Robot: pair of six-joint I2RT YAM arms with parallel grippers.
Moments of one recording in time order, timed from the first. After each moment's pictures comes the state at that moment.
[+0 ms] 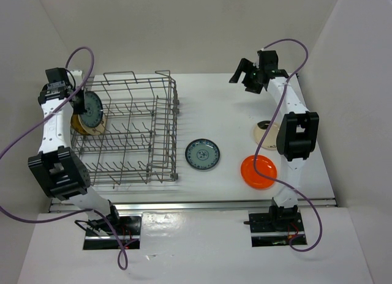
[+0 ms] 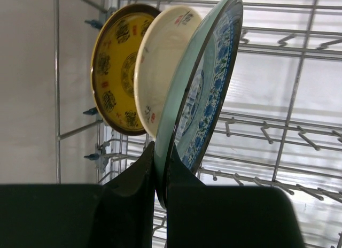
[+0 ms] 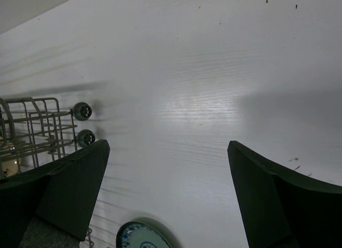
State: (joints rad) left arm 0.36 1.63 1.57 -0.79 0.02 0.25; right arm 0.07 2.10 1.92 -0.52 -0.28 0.48
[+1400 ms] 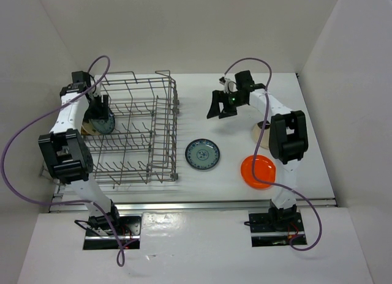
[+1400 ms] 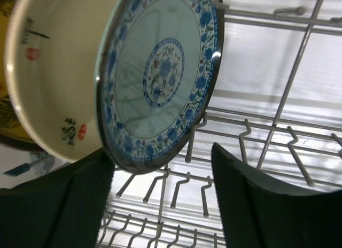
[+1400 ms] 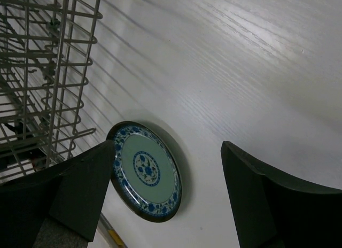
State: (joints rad) left arm 0.25 1.81 1.56 -0.84 -0.07 0.12; right arm 0.22 2.08 1.69 -0.60 -0.67 0.10
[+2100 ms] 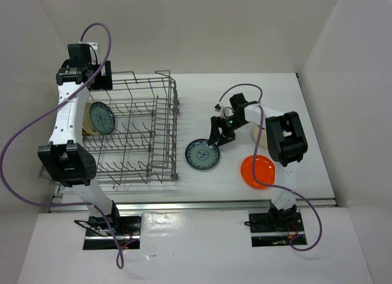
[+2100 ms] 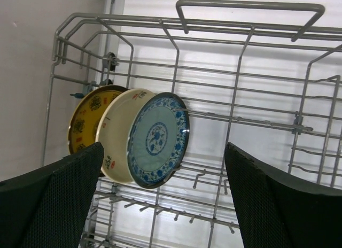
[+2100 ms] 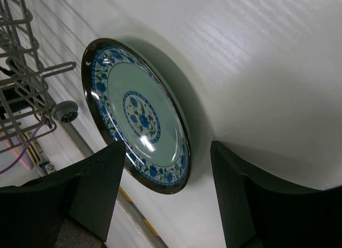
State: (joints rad) left arm 0.13 1.75 1.90 -0.84 -0.16 0.06; right arm 0.27 2.06 1.39 -0.63 -0.73 0.04
